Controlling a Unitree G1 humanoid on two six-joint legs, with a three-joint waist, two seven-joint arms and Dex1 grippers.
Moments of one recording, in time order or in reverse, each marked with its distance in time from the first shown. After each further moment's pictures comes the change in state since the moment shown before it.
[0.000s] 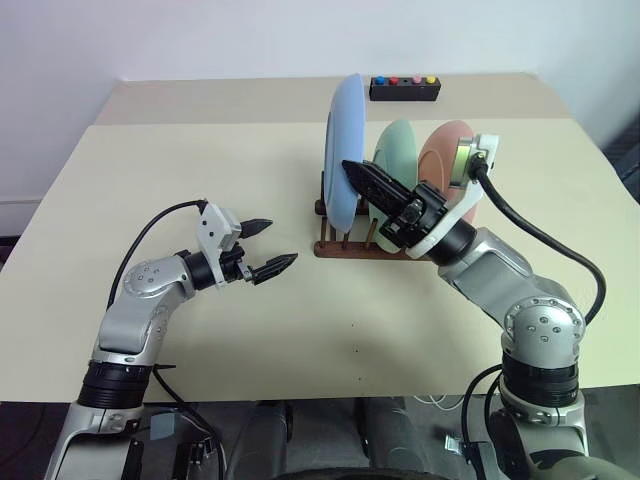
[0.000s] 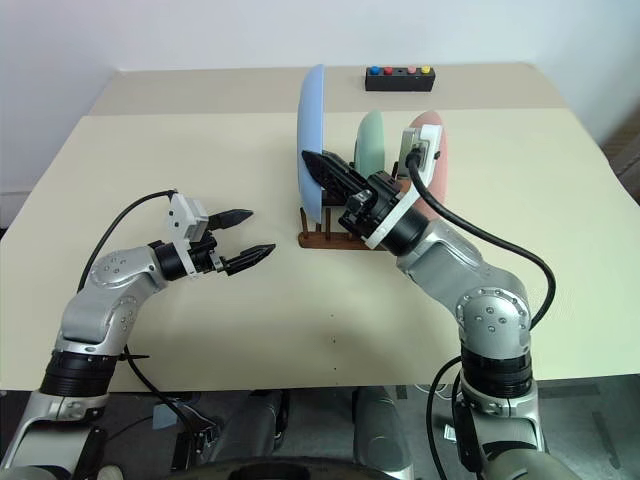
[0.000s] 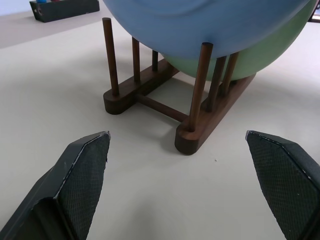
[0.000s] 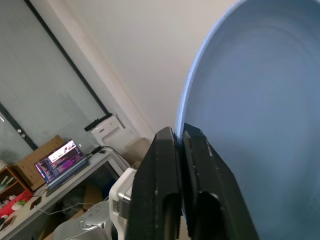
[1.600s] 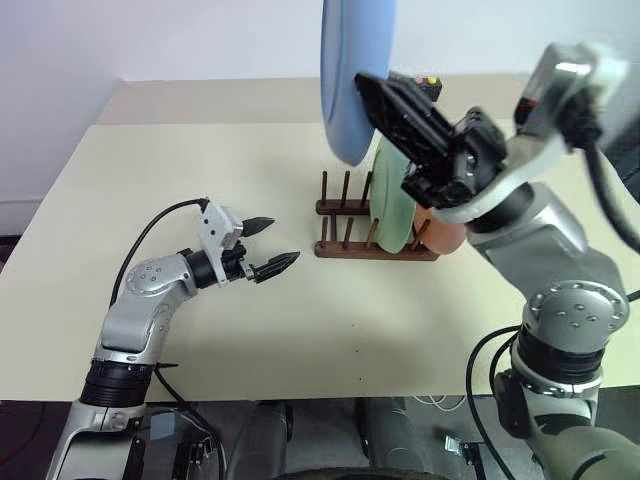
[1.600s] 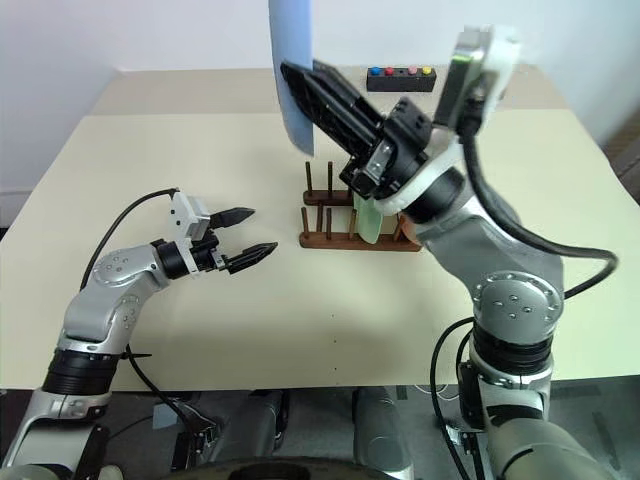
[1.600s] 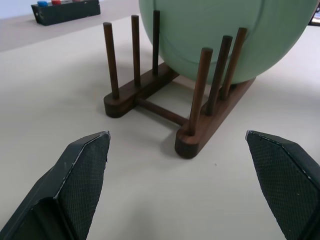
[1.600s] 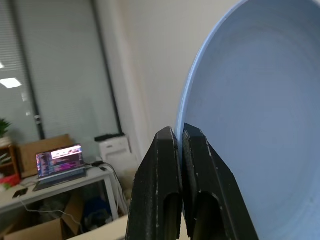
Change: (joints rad) left arm -0.003 -0.002 -0.004 0.001 -0.002 -0.001 0.006; right arm -0.147 -0.051 -0.026 -0.097 -0.053 -0.076 0.059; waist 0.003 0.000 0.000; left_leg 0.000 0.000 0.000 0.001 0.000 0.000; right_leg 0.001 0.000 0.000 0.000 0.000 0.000
